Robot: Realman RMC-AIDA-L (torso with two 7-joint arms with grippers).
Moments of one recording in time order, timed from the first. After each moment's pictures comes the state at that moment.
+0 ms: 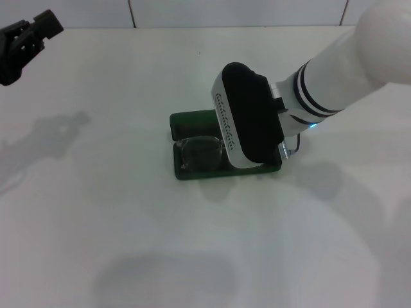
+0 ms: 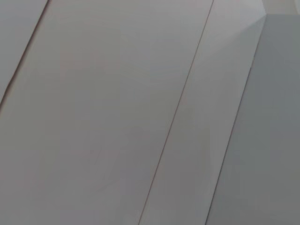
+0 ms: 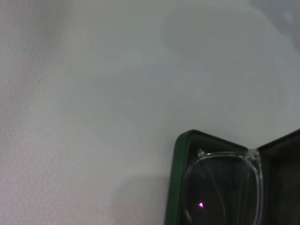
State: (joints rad) left arm -0.36 -1.96 0.74 0.63 1.36 1.70 -1.46; right arm 0.90 2.03 -1.97 -1.05 -2.39 -1.00 1.95
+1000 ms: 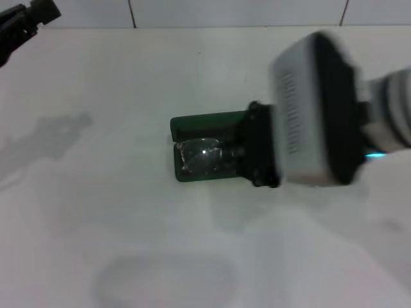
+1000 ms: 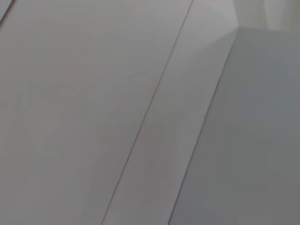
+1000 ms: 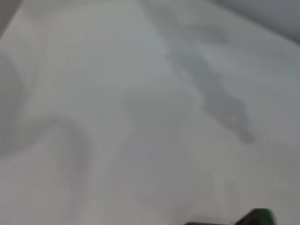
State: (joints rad) left arm -0.39 -1.93 0.74 0.64 1.35 1.79 -1.58; right arm 0.44 2.02 -1.85 -1.78 -2.38 -1.23 2.09
